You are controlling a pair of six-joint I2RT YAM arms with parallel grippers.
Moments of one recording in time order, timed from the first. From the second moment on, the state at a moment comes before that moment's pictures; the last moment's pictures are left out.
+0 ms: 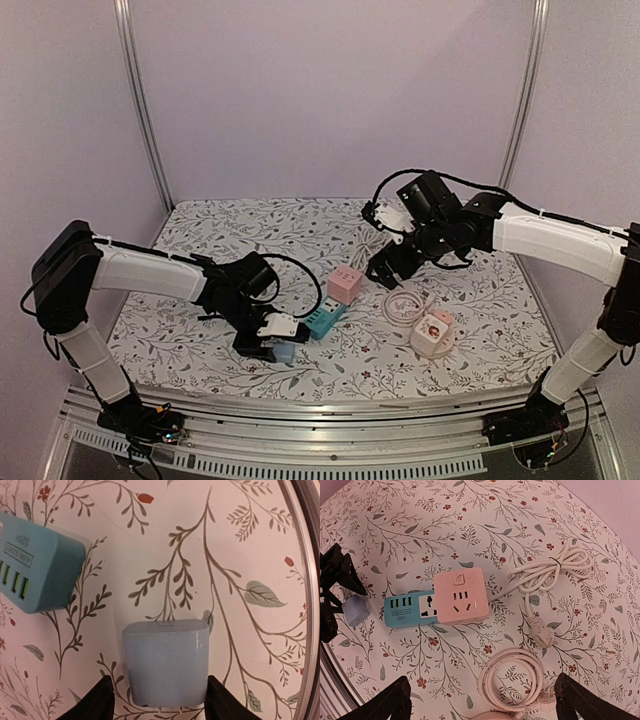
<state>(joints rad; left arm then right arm) -0.81 1.70 0.91 -0.49 0.25 0.90 0.79 1.57 1.33 -0.63 0.04 -0.04</state>
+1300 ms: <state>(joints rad) -0.84 1.52 0.89 -0.09 0.22 0.71 0.79 1.52 1.32 -0.55 0.00 0.25</state>
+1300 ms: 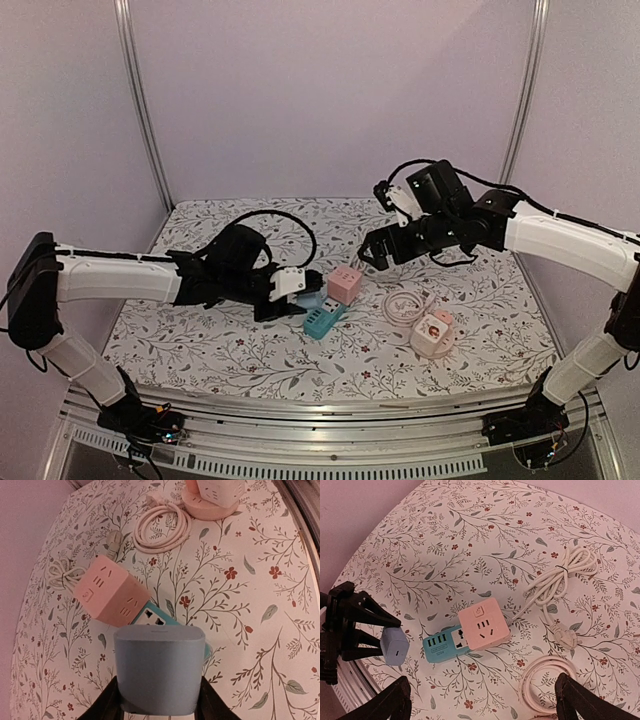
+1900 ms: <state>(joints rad) -0.85 1.47 0.75 0.24 0.17 0.54 0.88 1.56 1.31 -0.51 -0.33 0.49</state>
